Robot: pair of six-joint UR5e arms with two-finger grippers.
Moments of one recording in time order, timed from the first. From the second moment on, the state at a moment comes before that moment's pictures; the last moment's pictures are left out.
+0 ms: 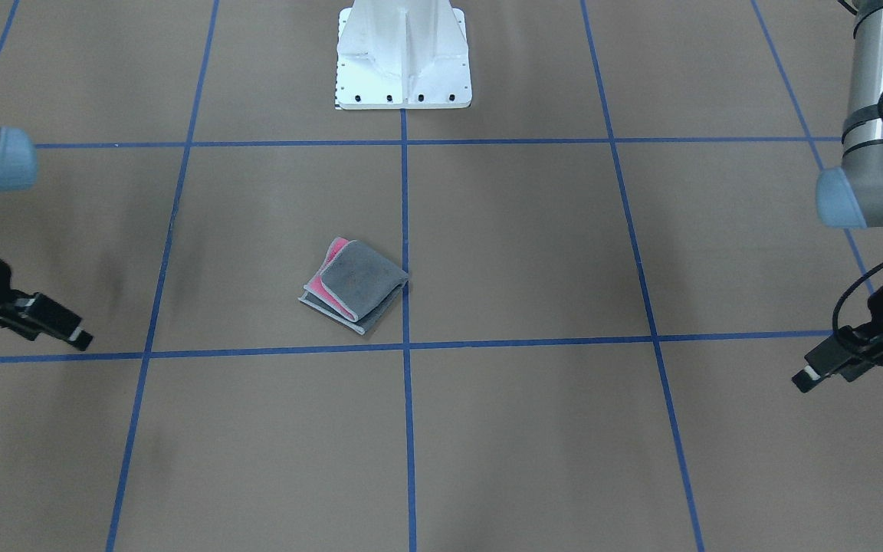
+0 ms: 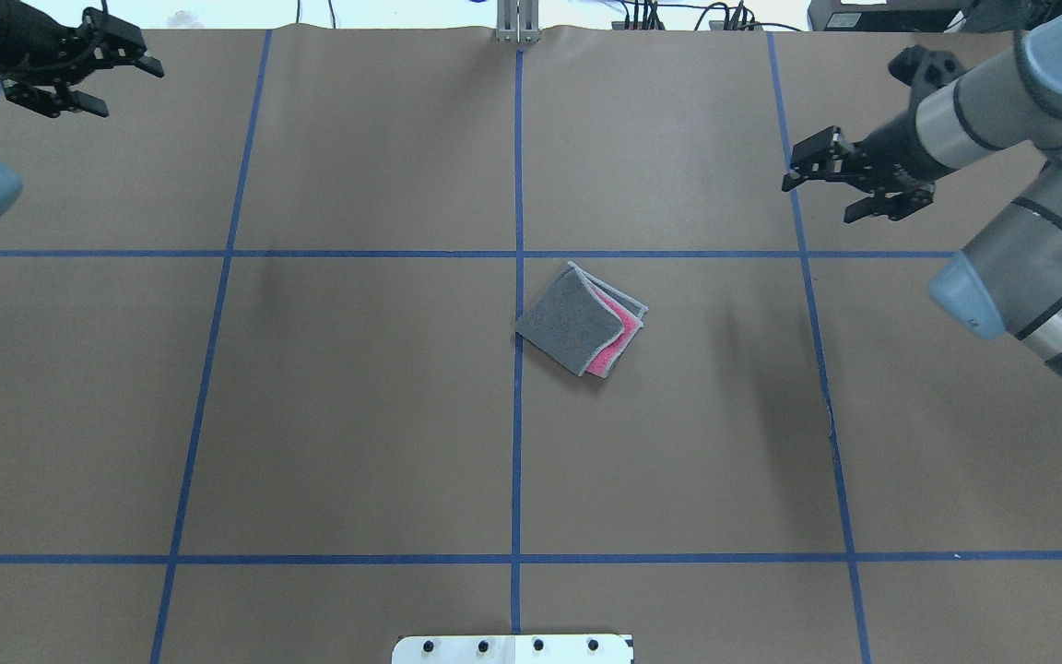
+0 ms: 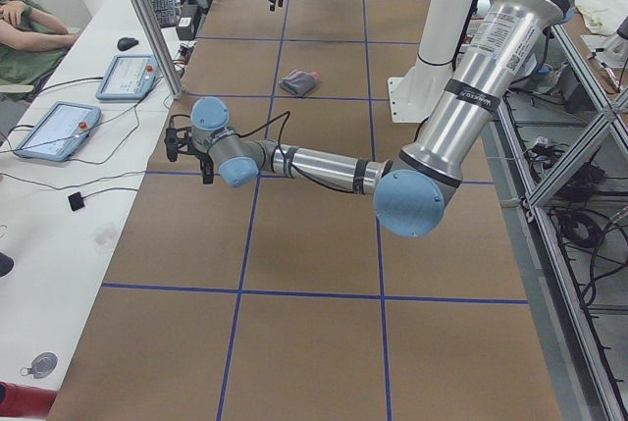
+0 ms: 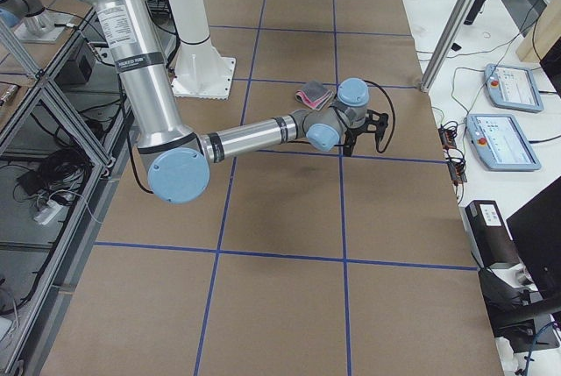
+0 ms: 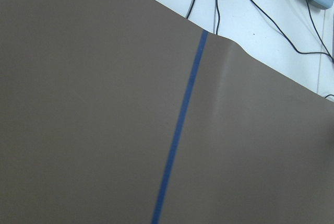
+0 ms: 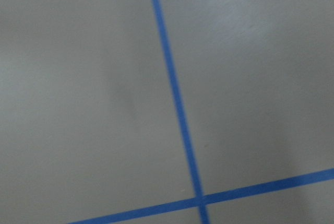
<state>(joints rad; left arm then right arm) -1.25 -2.00 -1.26 -2.30 -2.28 -0.96 1.14 -1.30 1.50 -1.00 2.29 1.11</state>
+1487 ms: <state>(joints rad) -1.56 -1.70 -1.42 -1.80 -2.25 0.06 1.58 -1.64 1.68 -1.50 2.38 0.35</state>
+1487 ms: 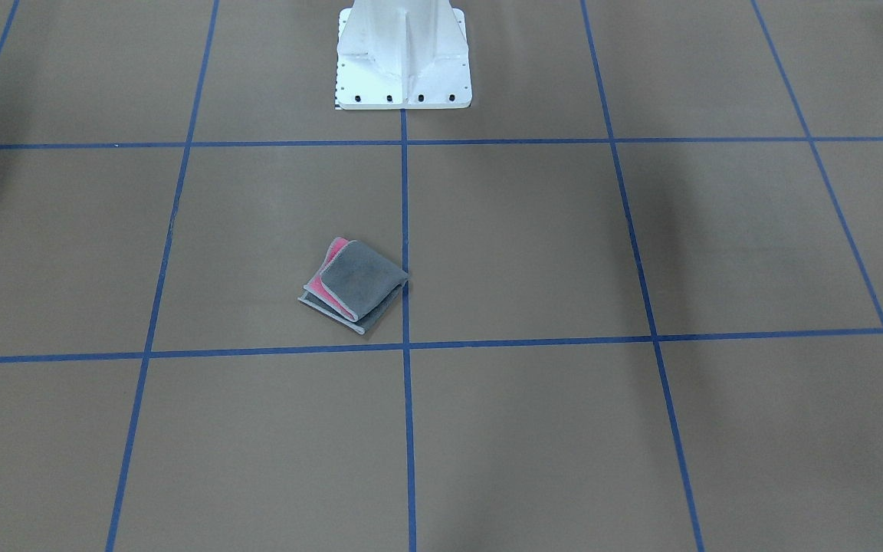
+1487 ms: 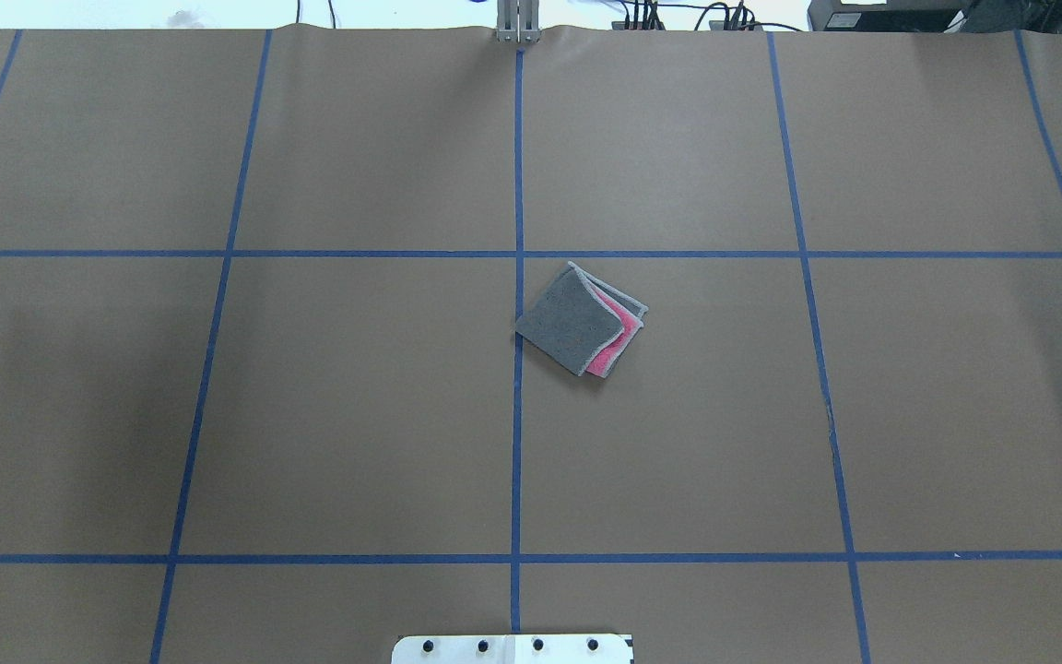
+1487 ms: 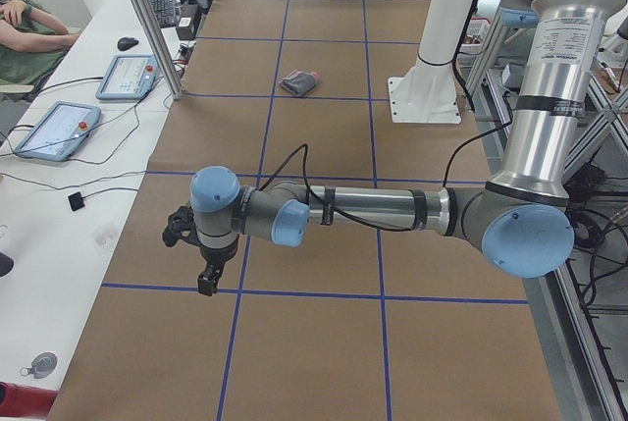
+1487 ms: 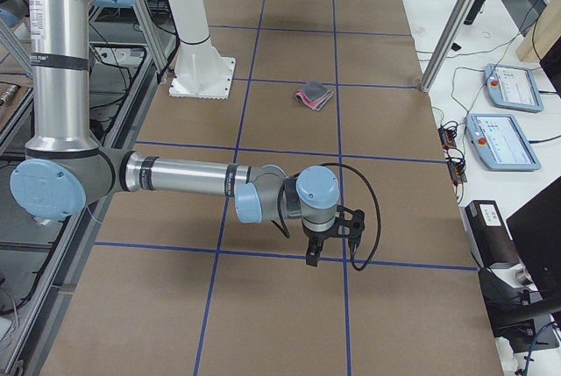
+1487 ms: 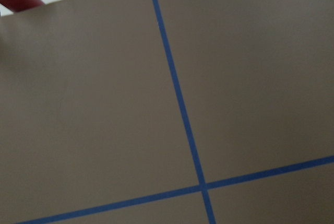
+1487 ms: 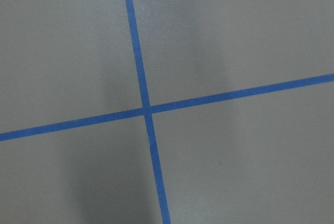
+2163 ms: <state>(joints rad) -1.55 -1.52 -1.73 -1.68 -2.33 -0.04 1.64 -1.74 1.85 -1.71 2.38 0.14</state>
